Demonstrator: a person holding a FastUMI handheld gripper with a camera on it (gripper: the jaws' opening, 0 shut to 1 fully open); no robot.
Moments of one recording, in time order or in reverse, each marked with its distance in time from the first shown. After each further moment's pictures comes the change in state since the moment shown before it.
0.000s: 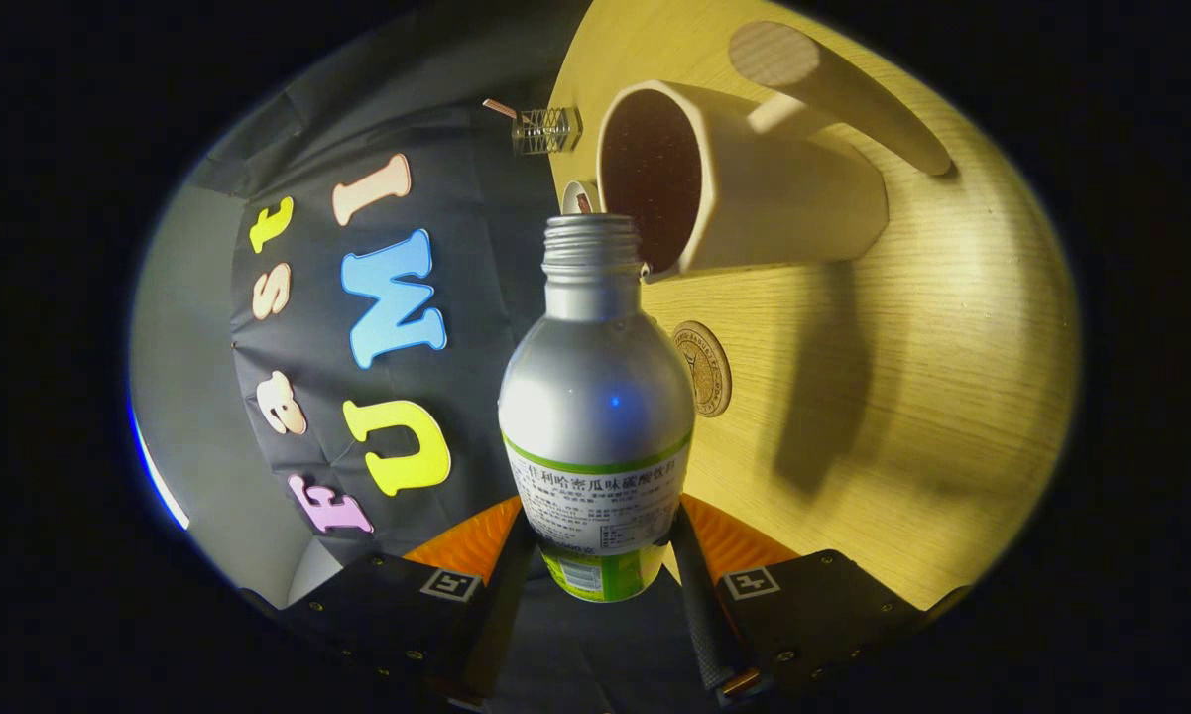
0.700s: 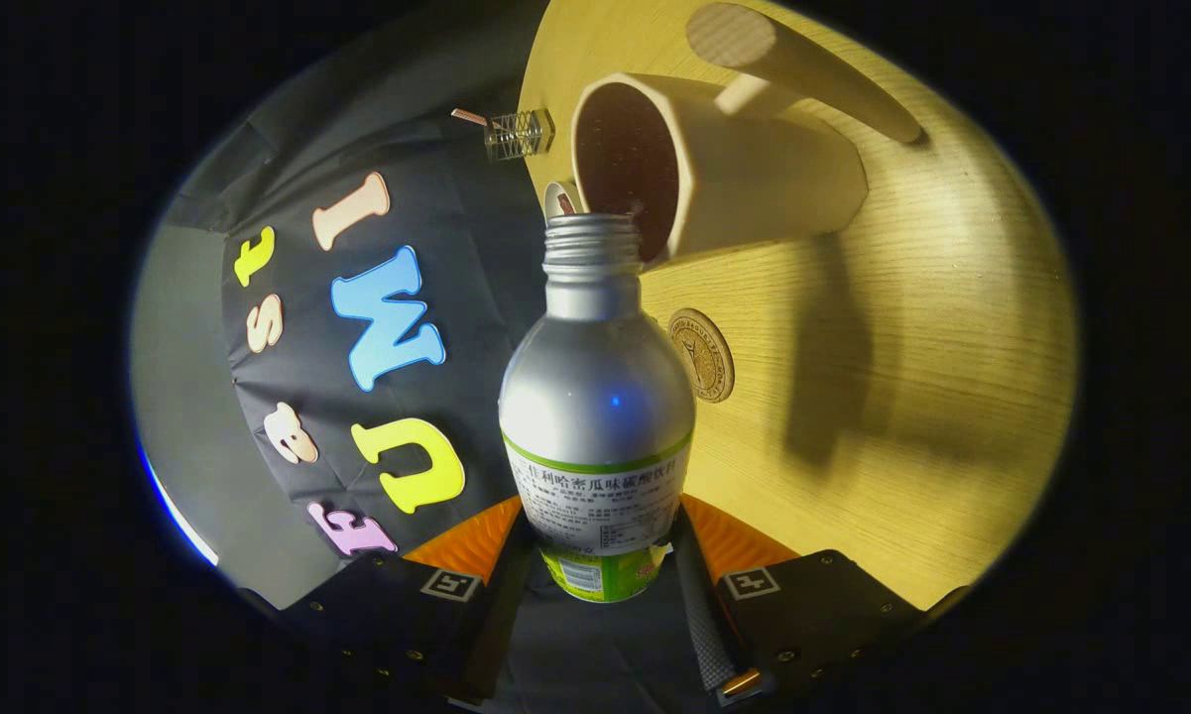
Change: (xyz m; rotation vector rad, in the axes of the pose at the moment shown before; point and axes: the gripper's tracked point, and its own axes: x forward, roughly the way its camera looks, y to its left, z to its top) arm 0.000 0.010 -0.004 0.104 0.004 0.000
